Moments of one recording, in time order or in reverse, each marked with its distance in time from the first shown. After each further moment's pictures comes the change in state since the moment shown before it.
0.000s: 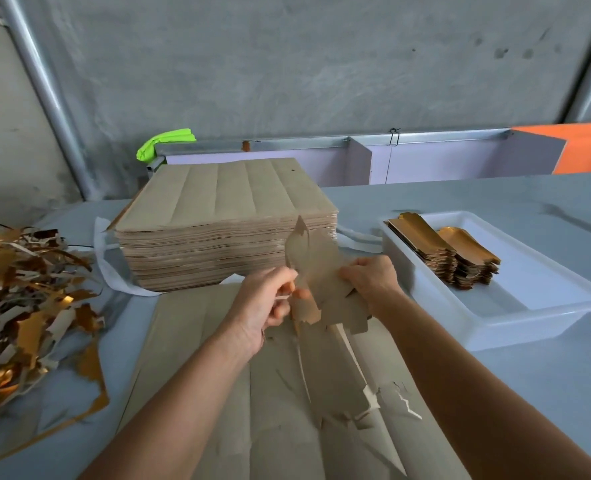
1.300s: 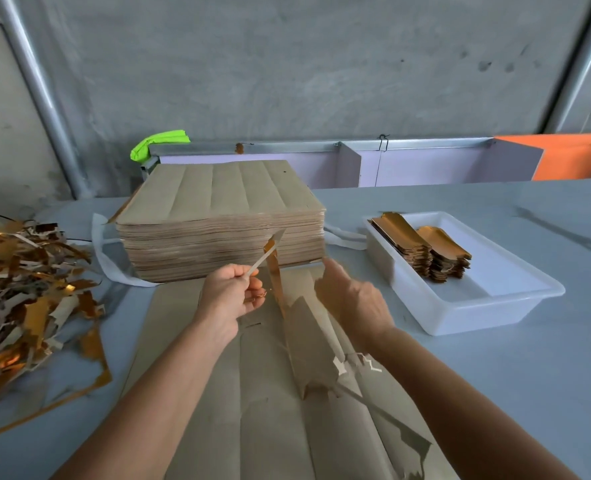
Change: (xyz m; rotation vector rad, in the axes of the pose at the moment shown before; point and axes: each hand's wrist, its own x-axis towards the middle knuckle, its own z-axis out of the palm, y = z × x) left_hand -0.016 -0.003 -0.017 -0.073 0.301 0.001; right_hand -0.050 0.041 -0.008 -0.818 0.058 -0.678
